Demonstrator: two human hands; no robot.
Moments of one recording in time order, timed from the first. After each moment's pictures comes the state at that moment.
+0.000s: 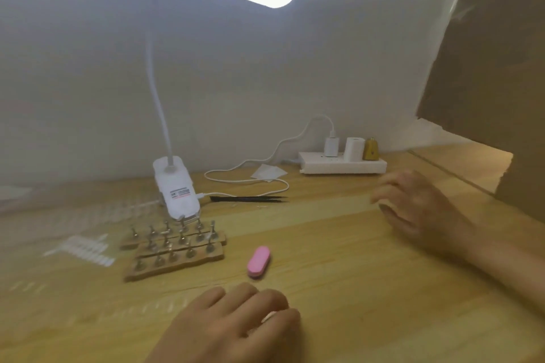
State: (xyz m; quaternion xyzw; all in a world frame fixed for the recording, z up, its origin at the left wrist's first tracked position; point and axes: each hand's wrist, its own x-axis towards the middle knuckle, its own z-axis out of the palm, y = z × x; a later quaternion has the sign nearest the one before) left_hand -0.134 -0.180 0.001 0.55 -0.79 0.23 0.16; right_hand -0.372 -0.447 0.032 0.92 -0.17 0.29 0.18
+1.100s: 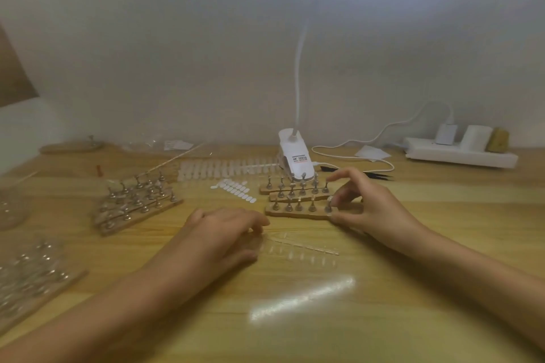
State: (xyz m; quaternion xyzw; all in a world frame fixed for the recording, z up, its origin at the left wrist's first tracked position) left_hand -0.024 -0.081 0.014 0.74 -0.65 0.05 0.19; right_hand -0.199 -0.313 0.020 0.90 -0.19 0.22 -0.31
